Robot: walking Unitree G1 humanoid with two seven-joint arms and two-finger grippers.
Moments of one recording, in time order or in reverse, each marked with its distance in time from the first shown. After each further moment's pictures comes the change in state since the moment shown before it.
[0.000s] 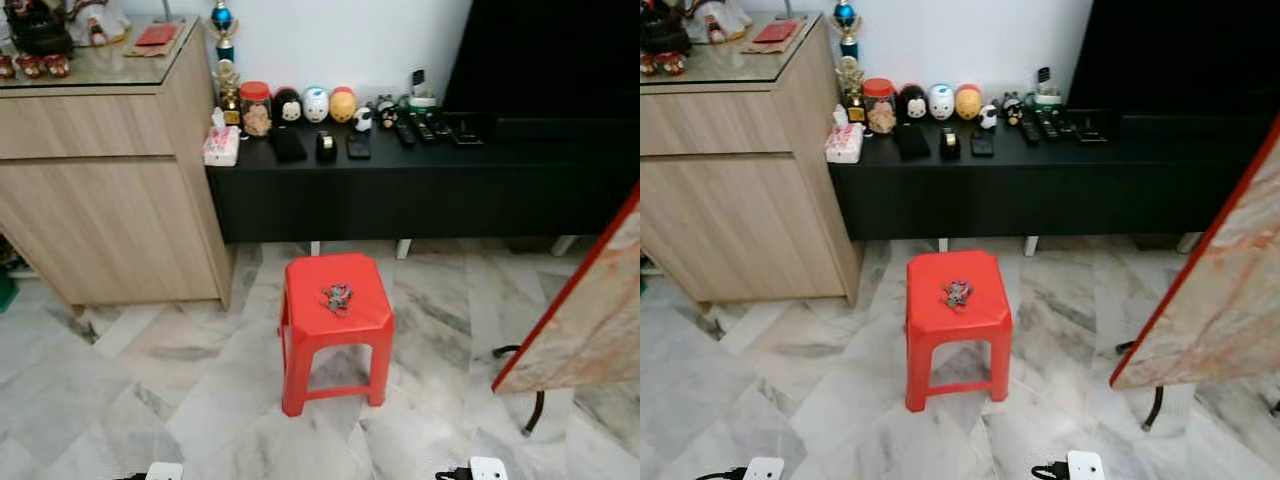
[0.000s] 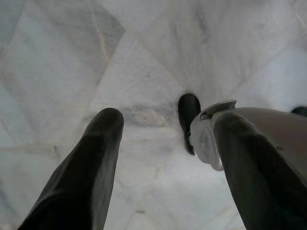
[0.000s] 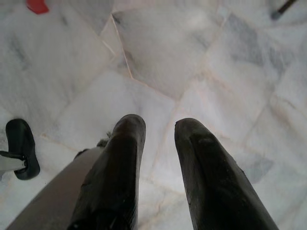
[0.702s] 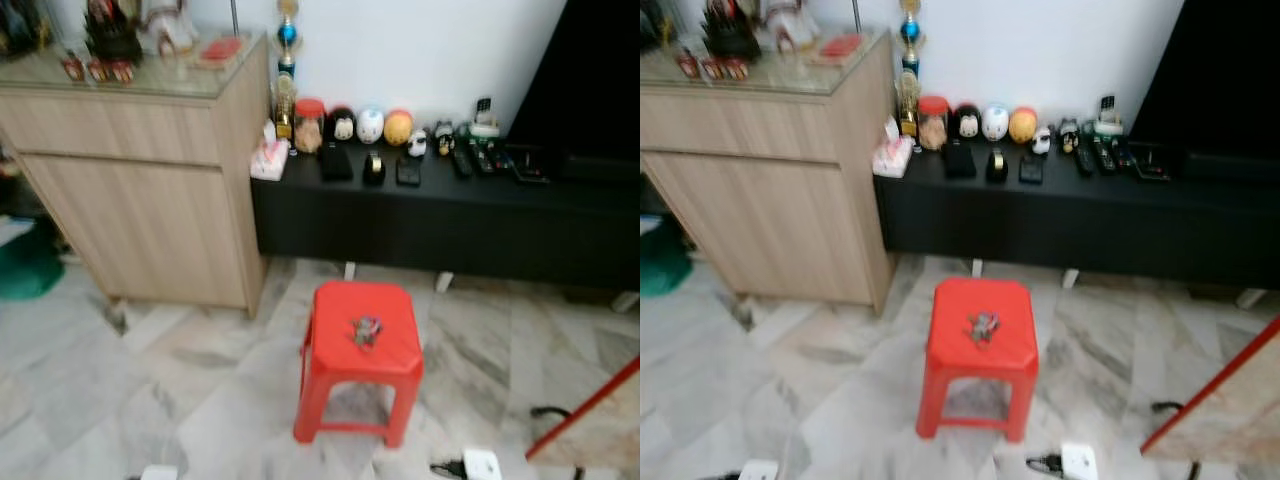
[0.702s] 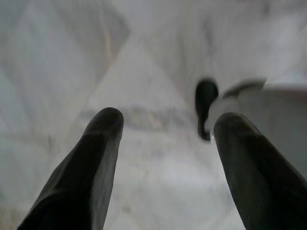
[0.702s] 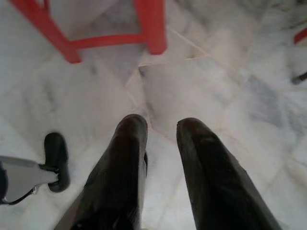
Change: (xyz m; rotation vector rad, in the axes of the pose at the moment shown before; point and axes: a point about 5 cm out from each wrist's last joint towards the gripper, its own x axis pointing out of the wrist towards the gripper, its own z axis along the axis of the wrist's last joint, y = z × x) left arm -0.001 0.006 -0.006 -0.003 0.030 0.009; right arm 0.002 0.011 0.007 0.029 -0.045 0.038
